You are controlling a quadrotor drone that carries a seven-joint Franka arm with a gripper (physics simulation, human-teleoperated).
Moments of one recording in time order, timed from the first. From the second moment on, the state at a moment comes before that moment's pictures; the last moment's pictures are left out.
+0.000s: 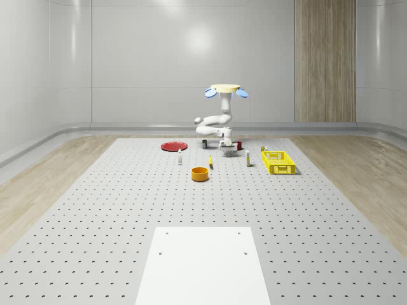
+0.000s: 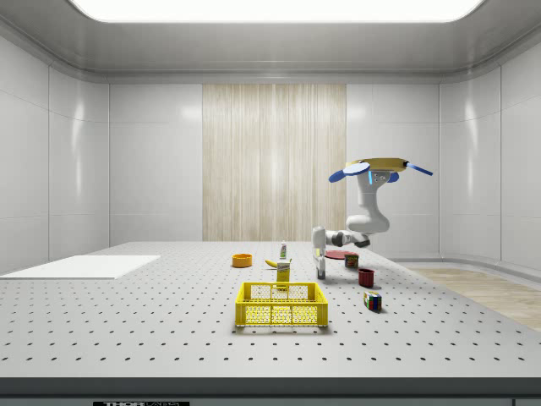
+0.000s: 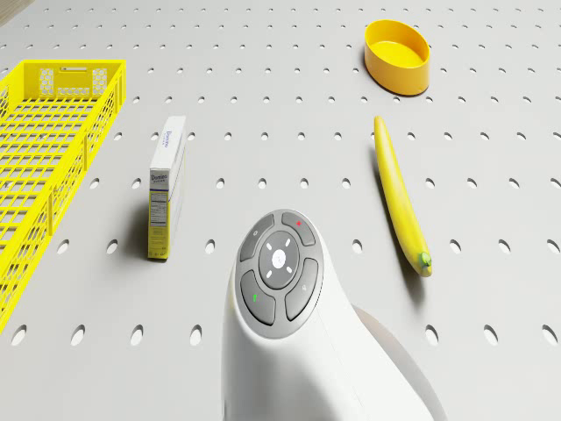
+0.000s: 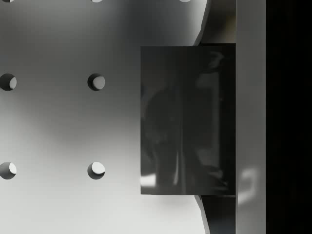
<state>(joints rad) -1.11 -1.34 1.18 -2.85 -2.01 1.46 1.63</state>
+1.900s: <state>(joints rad) -1.14 -1.41 1.30 -2.87 -1.87 1.49 1.66</state>
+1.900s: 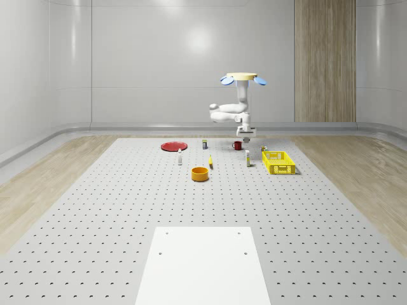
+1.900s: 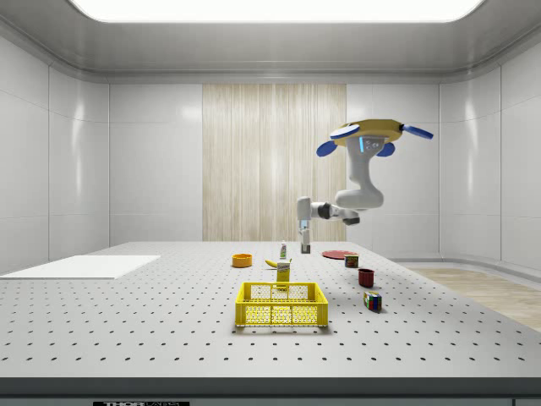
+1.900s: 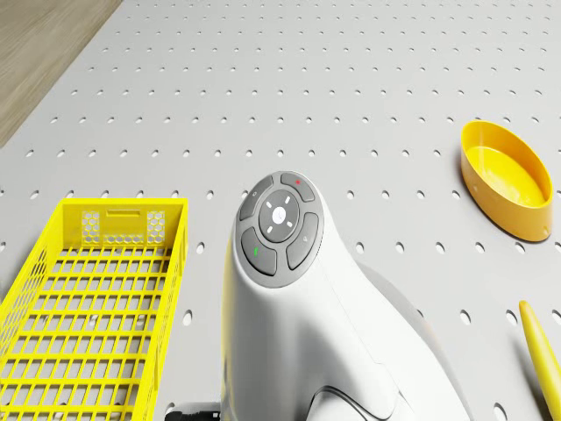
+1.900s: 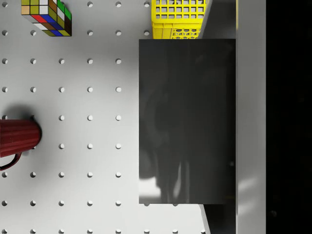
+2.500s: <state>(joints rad) -1.15 -1.43 1.31 -2.87 -1.86 1.51 1.67</state>
